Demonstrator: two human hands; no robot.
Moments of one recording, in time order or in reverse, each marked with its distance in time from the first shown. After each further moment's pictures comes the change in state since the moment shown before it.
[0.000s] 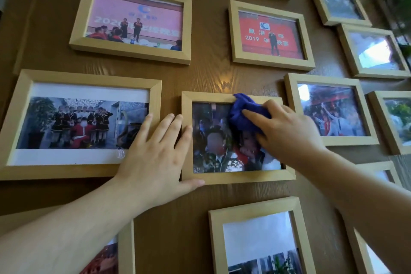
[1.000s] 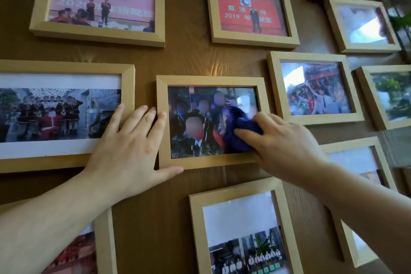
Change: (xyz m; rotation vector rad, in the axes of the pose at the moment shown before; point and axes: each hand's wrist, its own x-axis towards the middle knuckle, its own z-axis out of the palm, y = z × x) left_hand -0.003 0.006 0.002 0.049 -0.047 -0.035; right_hand -0.060 -0.001 -0.002 0.055 -0.088 -0.132
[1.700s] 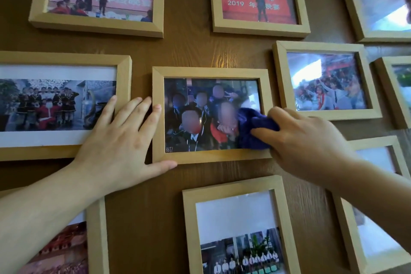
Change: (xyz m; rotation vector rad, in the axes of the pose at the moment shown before) left_hand 0.000 0.002 -0.004 0.031 -0.046 -0.021; right_hand -0.015 0.028 0.002 -0.018 -0.032 -0.043
